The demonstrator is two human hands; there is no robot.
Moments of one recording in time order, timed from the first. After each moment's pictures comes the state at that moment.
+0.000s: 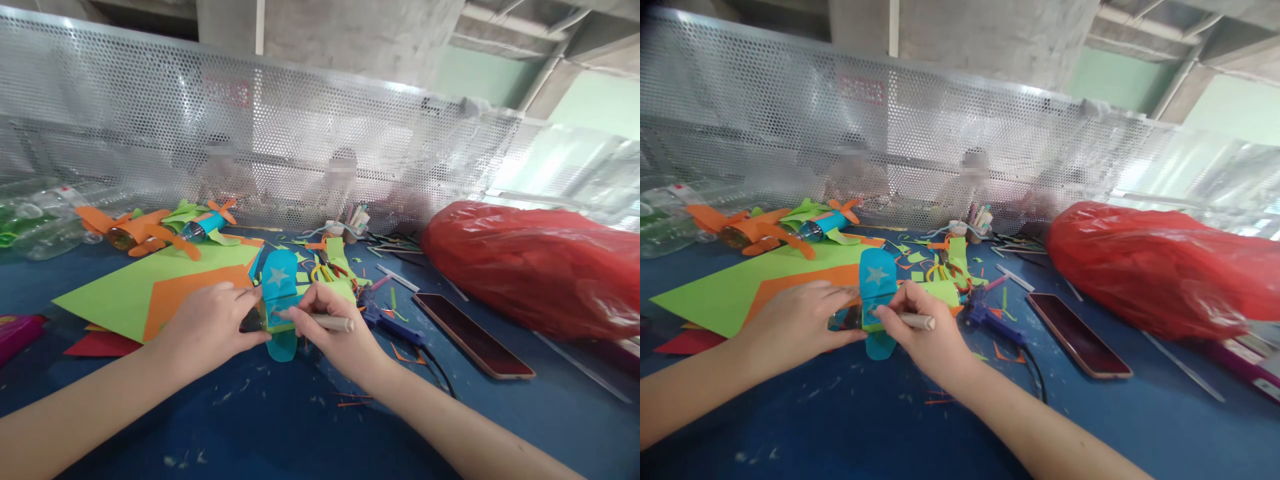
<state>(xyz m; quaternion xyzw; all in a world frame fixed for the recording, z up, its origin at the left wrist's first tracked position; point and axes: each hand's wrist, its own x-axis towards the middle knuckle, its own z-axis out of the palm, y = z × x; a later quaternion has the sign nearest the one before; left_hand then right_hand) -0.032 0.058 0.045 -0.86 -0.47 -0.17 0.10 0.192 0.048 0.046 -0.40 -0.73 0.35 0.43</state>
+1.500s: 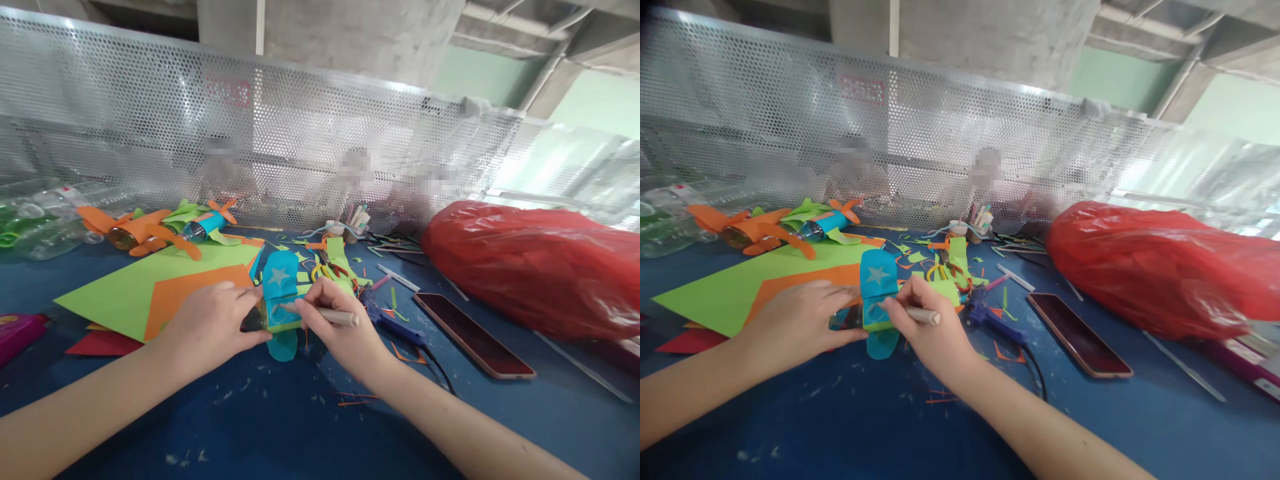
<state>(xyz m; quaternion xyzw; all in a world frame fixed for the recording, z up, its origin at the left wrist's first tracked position) -0.033 0.058 0.042 -0.86 -0.48 -0.16 0.09 0.194 0.052 0.046 -0.40 -0.73 0.32 0.45</state>
